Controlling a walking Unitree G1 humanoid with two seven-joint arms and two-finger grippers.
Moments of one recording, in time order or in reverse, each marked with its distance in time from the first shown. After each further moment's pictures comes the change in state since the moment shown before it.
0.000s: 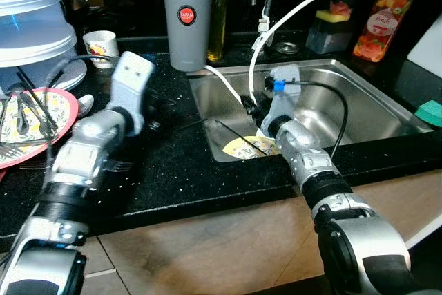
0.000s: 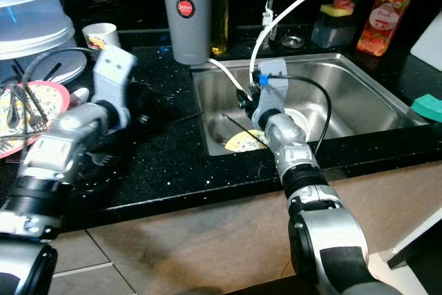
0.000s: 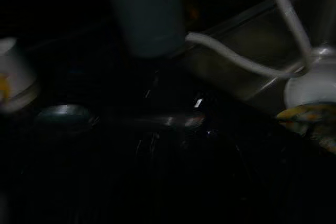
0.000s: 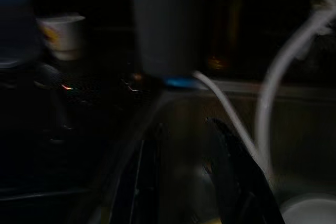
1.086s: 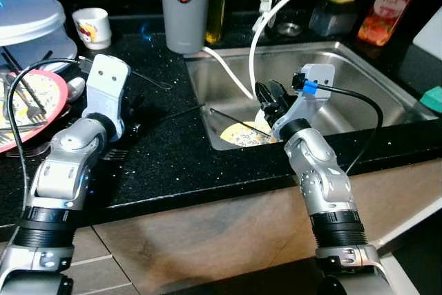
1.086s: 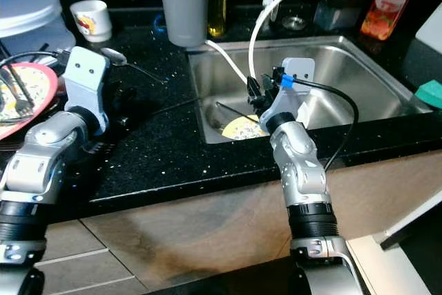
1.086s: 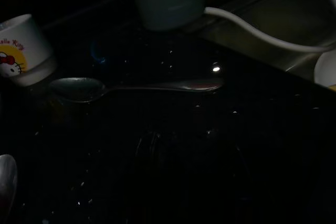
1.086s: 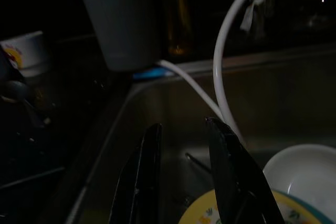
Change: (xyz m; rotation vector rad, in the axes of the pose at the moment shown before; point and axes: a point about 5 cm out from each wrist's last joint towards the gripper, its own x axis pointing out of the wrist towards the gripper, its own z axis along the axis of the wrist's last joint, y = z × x) left arm -0.017 0.006 0.014 0.080 -0.100 0.097; right arm -0.036 0.005 0.021 0.093 -0.131 -0.180
